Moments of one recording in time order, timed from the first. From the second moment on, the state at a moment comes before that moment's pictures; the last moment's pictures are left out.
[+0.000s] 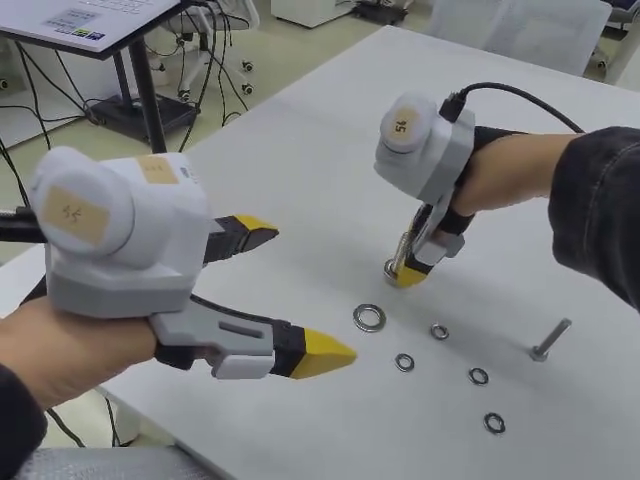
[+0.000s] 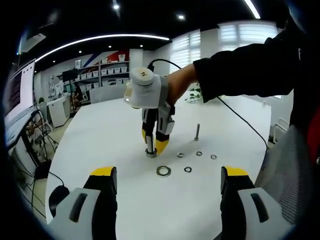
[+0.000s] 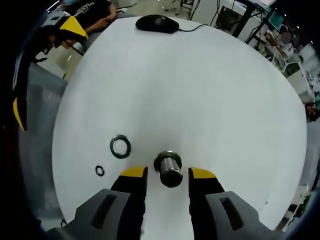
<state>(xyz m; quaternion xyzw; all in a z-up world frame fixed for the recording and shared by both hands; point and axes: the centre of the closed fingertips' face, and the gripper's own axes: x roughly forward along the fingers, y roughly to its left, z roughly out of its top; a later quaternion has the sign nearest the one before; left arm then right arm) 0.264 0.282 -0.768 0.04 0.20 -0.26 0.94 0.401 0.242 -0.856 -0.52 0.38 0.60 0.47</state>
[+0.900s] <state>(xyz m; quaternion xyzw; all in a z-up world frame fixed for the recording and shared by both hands) 0.264 0.276 -0.763 0.04 0.19 -0.27 0.94 0.378 0.214 -0.842 -0.51 0.38 0.60 0.49</state>
